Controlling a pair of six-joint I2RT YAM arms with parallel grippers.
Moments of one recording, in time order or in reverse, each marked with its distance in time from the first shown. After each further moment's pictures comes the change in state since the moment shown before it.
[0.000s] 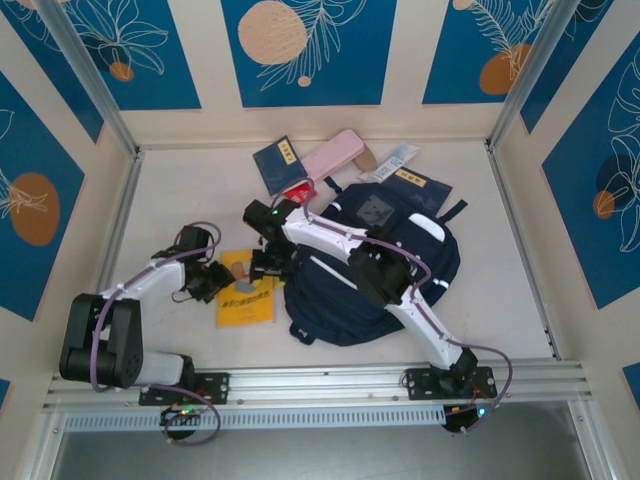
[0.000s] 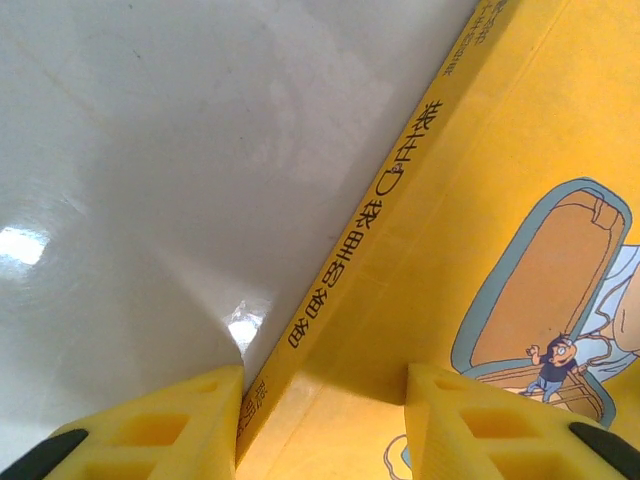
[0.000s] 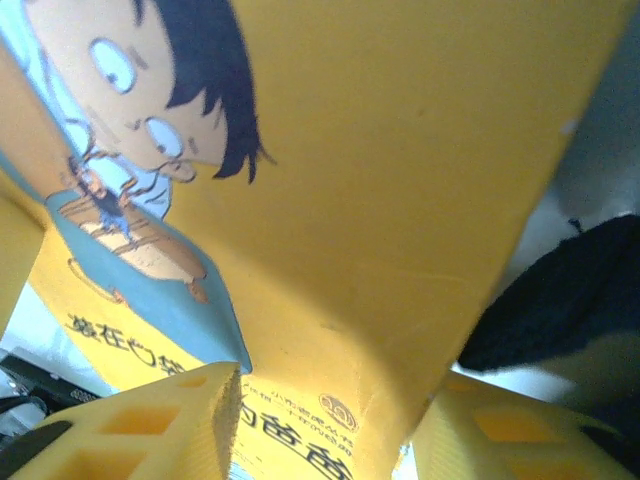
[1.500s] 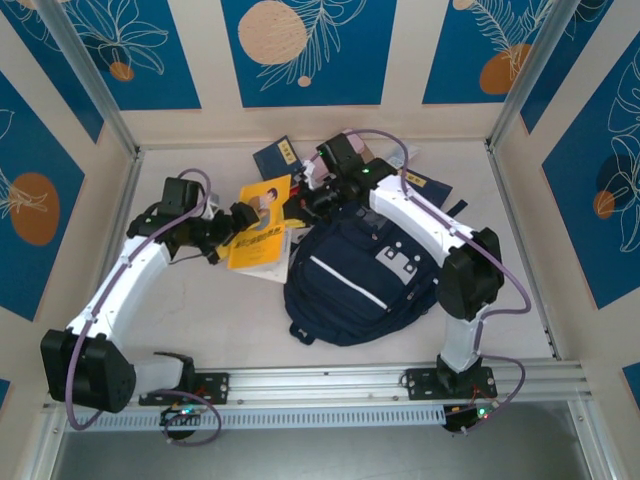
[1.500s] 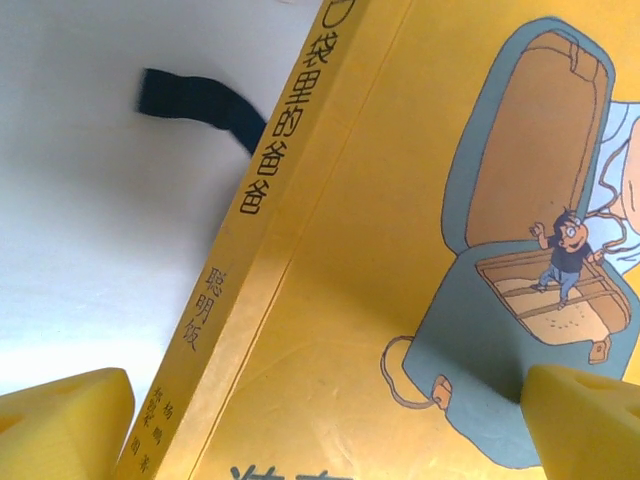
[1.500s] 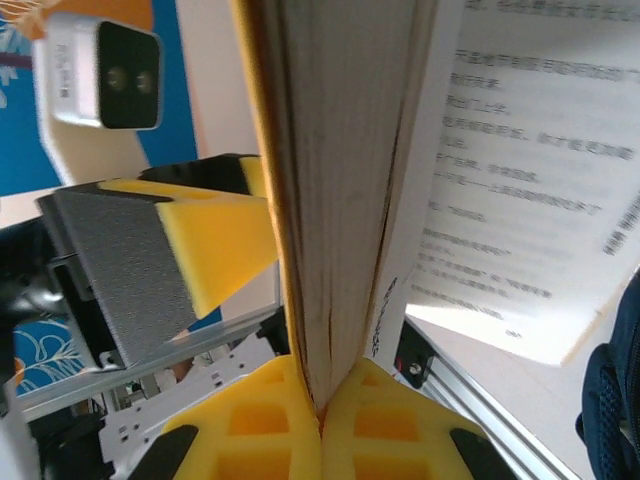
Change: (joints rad) left arm -0.060 -0.116 0.449 -0.208 0.348 -0.033; right arm -0.290 -0.594 -0.392 0.373 -0.419 0.021
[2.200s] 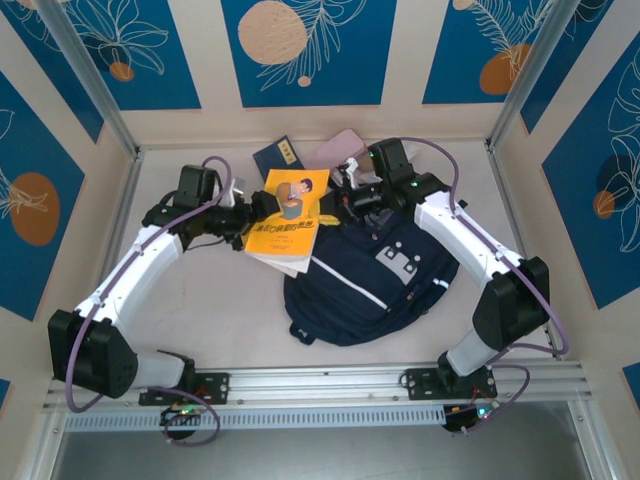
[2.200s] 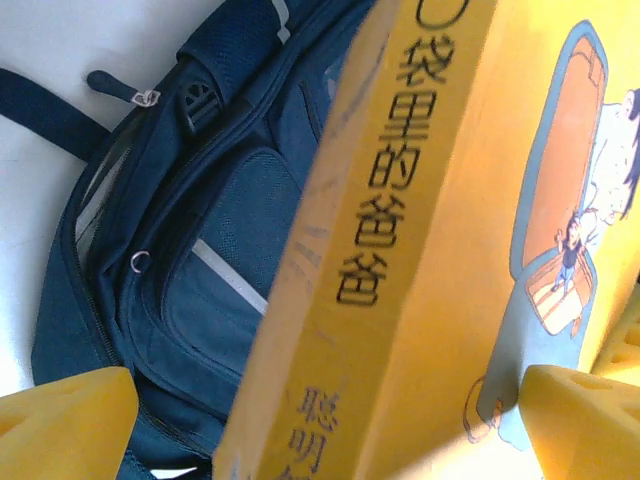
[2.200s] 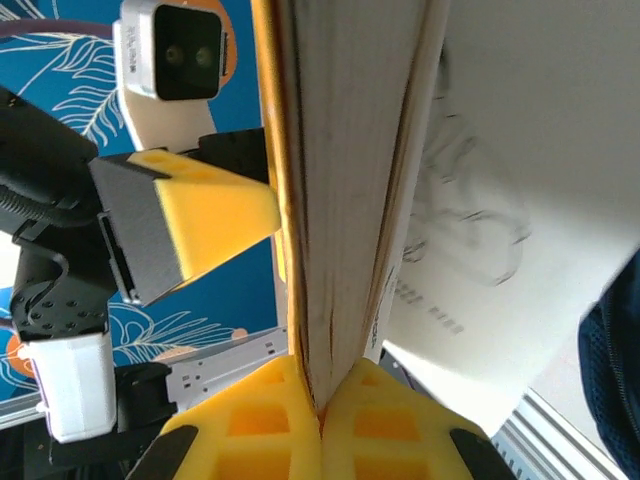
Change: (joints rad) left arm -0.089 0.079 0.066 0.131 0.171 -0.012; right arm -0.164 -0.270 -0.319 0.179 -0.130 0.077
